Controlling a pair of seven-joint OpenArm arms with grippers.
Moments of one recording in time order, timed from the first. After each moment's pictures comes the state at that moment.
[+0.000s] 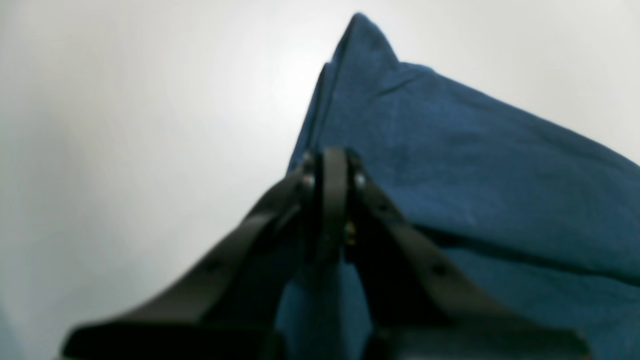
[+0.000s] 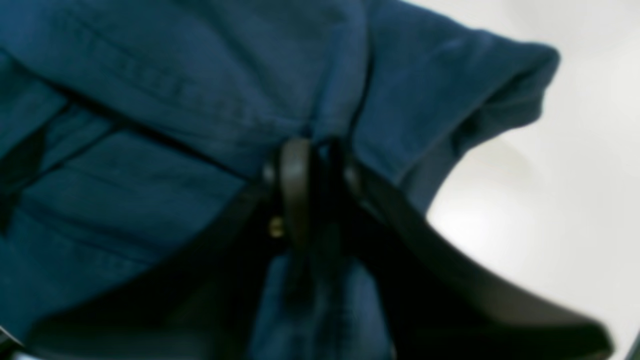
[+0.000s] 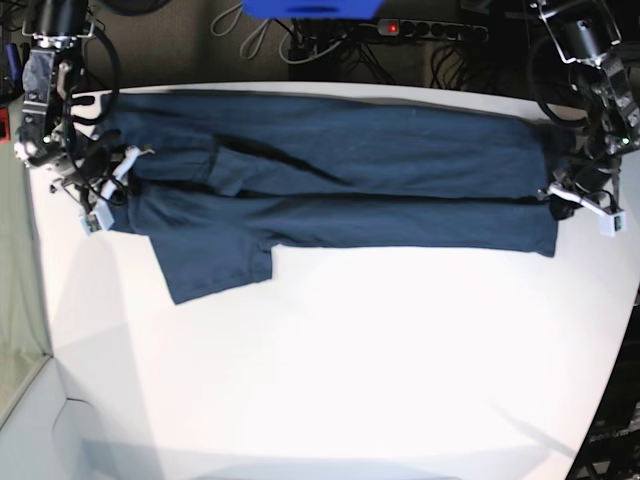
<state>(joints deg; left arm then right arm) 3.3 -19.5 -30.4 67.5 -28.1 -25.7 32.3 -9.8 19.6 16.0 86.0 16.5 33.1 -44.1</state>
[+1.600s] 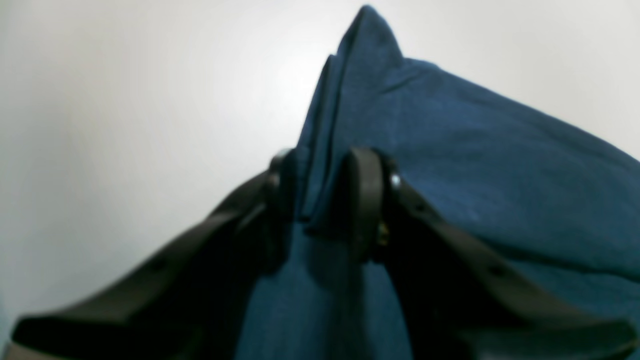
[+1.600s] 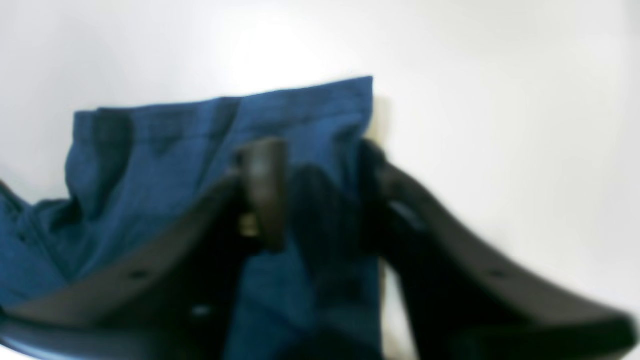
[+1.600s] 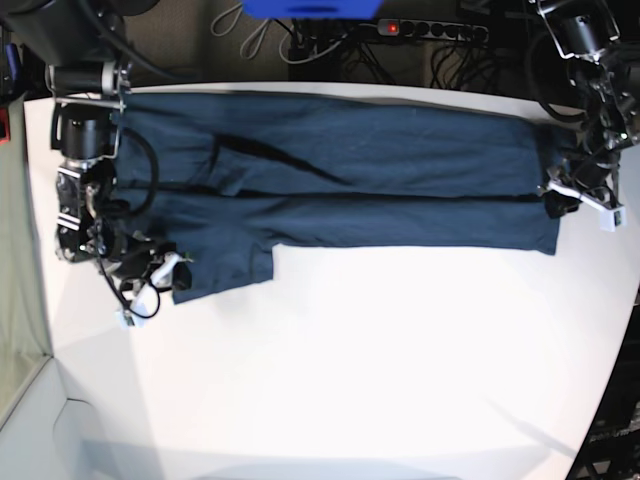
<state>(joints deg) 4.4 -19.2 -30.5 67.6 -28.3 -25.7 31.4 19.5 14.6 7.7 53.1 17.6 33.0 -36.2</state>
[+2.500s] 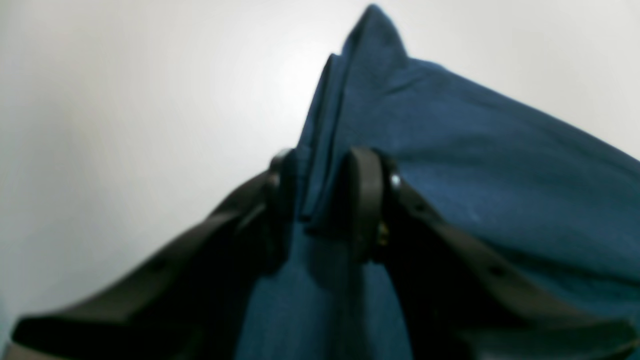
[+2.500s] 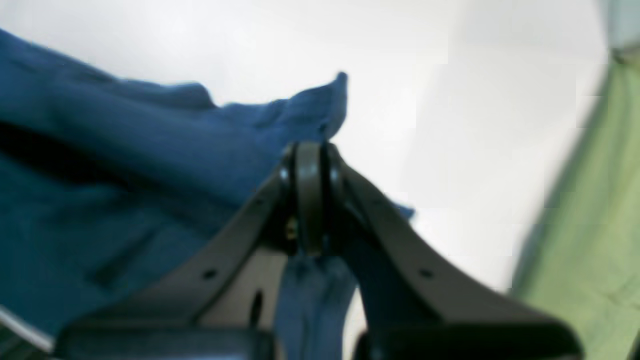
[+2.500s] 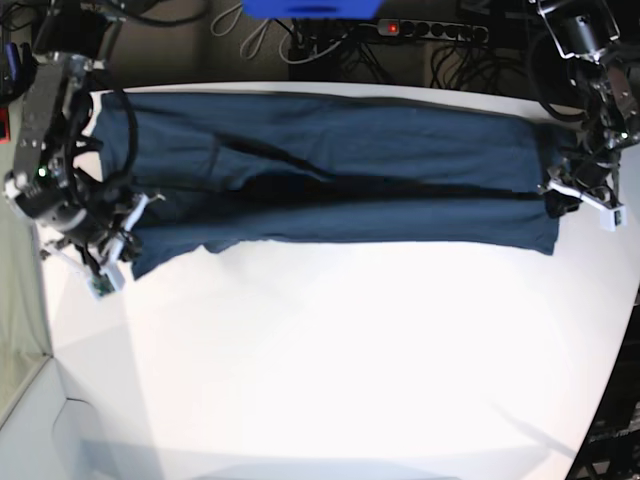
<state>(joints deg) 4.4 -19.2 -30.5 67.6 -28.4 -25.7 31.4 -2.3 14.3 15.3 110.9 15.8 33.1 -65.7</state>
